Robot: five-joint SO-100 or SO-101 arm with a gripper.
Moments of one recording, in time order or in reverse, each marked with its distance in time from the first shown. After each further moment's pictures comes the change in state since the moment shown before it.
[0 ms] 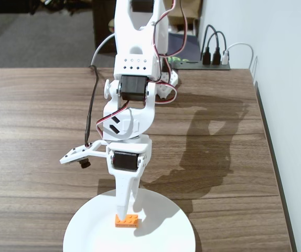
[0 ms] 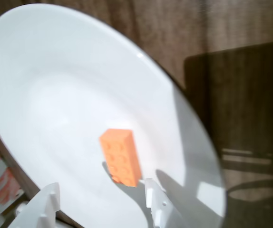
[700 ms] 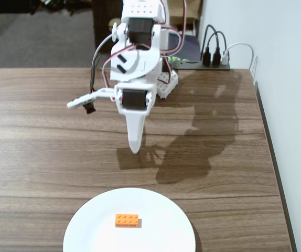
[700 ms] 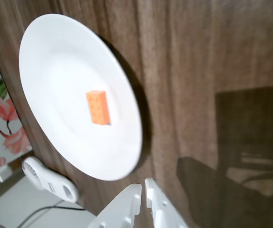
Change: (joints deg) arm 0.1 46.5 32.6 7.8 -6.2
